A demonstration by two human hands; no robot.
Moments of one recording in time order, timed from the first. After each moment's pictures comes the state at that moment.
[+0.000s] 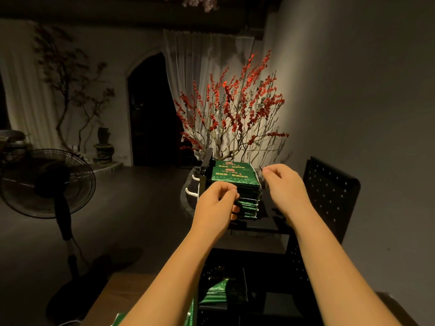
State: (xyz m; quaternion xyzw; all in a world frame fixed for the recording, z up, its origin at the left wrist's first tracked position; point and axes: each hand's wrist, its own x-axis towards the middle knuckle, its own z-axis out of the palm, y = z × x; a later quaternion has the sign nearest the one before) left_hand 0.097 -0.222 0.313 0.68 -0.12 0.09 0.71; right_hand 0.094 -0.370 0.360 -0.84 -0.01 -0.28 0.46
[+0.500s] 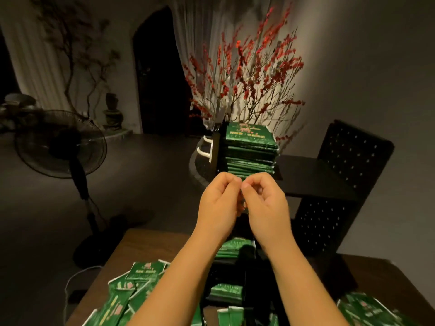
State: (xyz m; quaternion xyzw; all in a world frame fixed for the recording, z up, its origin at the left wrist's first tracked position) left_hand 0.056 -0.212 0.263 0.66 -0.12 0.14 0.72; right_hand 0.038 -0.307 0.274 -0.75 -0.13 -0.24 0.61
